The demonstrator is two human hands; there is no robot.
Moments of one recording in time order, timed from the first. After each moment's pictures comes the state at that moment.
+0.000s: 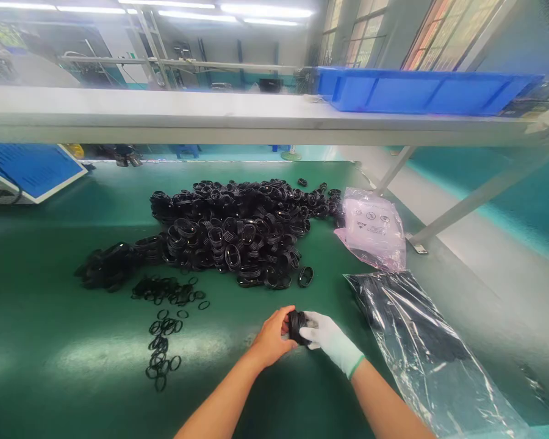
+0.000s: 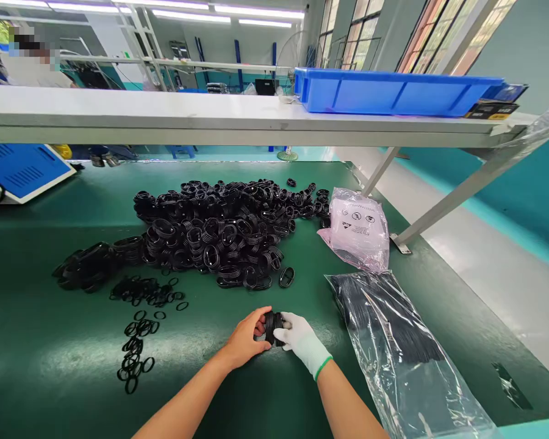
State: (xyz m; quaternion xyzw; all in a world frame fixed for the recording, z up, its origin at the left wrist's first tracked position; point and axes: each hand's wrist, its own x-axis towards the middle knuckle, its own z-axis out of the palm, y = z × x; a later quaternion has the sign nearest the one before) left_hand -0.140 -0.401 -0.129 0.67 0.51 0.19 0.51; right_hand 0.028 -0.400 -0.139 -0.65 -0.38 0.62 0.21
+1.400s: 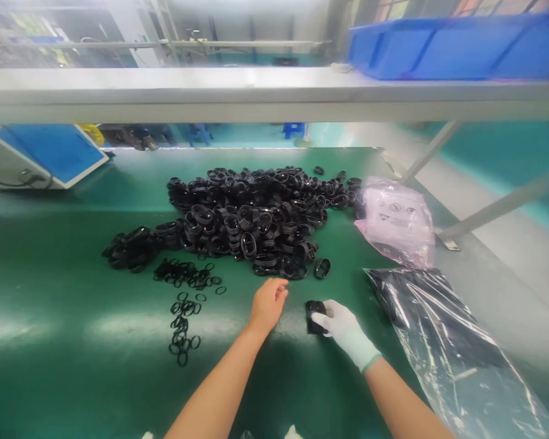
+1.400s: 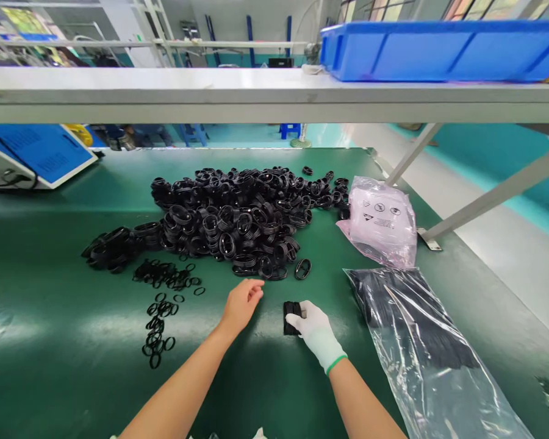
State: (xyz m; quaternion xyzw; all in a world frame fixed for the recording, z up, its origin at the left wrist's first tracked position) left_hand -0.165 -0.374 -0.115 0.68 0.61 0.23 0.34; right_hand 0.023 -0.402 -0.137 -0.70 -0.45 0.53 0.16
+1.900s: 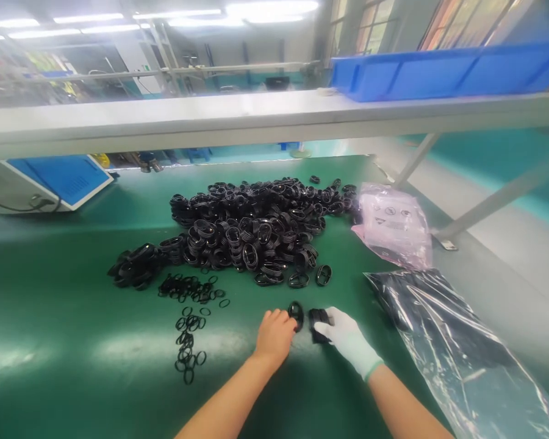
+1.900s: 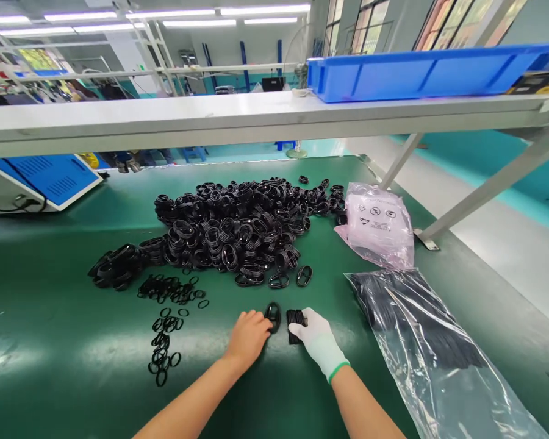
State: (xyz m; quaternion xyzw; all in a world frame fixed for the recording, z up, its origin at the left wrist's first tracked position) left_hand -0.175 -0.403 -0.110 0.82 0.54 0.00 0.17; right_hand 0.016 -0.404 -0.139 -0.71 -0.49 0.48 0.17
